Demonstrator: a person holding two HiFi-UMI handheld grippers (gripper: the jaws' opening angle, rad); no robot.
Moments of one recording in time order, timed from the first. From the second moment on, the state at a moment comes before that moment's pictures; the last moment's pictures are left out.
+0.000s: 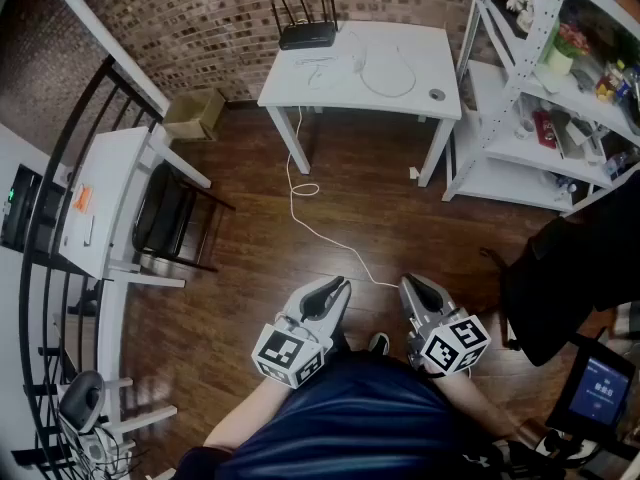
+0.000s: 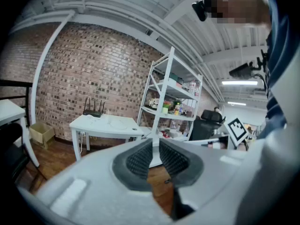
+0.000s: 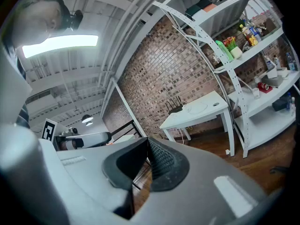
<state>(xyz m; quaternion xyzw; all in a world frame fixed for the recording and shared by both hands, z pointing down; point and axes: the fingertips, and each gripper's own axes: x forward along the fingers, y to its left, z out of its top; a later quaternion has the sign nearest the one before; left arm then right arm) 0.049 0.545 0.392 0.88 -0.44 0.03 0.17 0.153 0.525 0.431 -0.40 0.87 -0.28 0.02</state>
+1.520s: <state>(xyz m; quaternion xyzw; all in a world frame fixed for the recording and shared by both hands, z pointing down) -0.039 0.156 0.409 0.88 -0.44 0.02 0.19 0.066 0.134 0.429 -0.43 0.86 -0.27 0.00</state>
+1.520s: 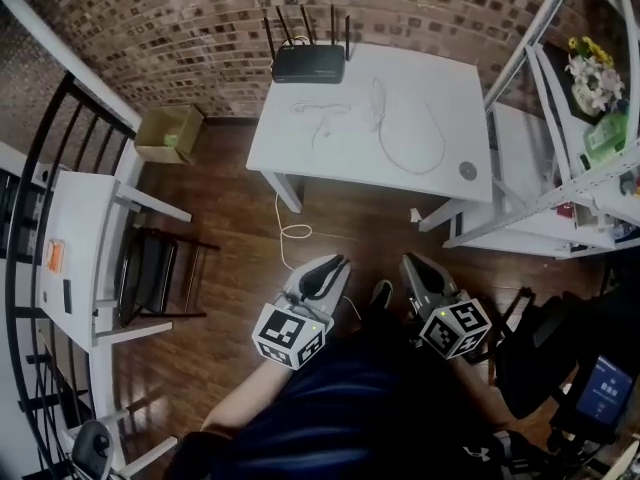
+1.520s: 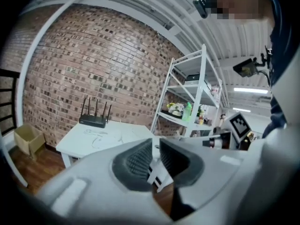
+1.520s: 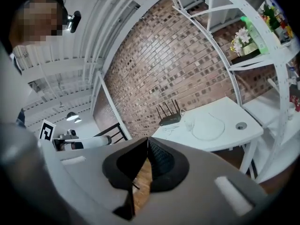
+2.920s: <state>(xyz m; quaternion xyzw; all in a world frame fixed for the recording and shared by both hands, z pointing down) -0.081 -0.121 0.486 0.87 -0.46 0.09 0.16 0.070 -0.127 0.482 -0.46 0.86 -0.18 -0.14</state>
